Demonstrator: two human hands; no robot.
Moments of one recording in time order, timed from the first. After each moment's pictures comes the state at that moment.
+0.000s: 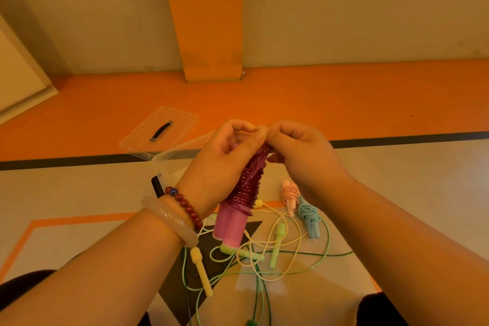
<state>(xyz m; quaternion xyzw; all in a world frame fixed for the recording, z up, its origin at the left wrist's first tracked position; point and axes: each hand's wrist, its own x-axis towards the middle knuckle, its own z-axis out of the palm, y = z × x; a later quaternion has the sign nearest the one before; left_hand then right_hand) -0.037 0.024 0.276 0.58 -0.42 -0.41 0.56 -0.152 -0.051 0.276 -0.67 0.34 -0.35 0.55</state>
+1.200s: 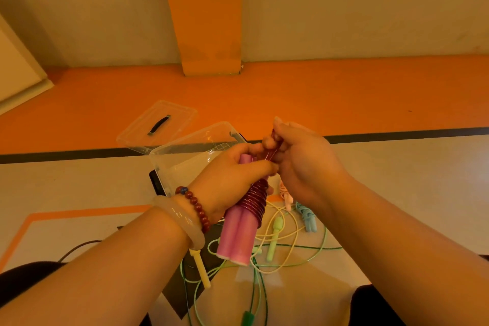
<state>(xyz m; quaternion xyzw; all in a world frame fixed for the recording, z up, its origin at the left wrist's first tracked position) -0.052 0.022 0.261 0.58 -0.33 -0.54 0.52 -0.147 -0.044 0.272 -0.43 0.37 -0.37 0.73</state>
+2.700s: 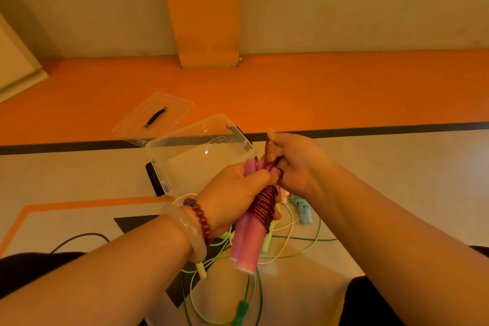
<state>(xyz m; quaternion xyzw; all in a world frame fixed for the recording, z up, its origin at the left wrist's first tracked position) -0.072 0.034 0.238 0.55 -0.29 -0.61 0.49 -0.150 -0.053 0.260 -0.30 0.46 -0.30 0.78</state>
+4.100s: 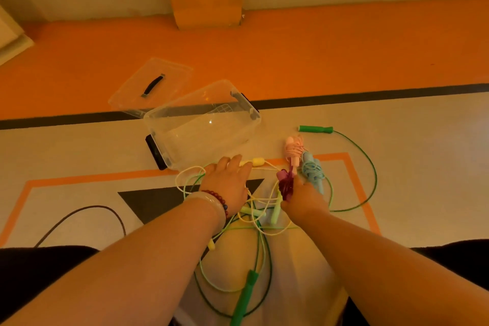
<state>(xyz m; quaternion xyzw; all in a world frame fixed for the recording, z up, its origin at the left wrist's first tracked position) -0.019 0.007 0.085 0.73 -0.66 -0.12 -0.10 -0.194 -0.060 0.042 -0.74 0.59 0.10 0.29</state>
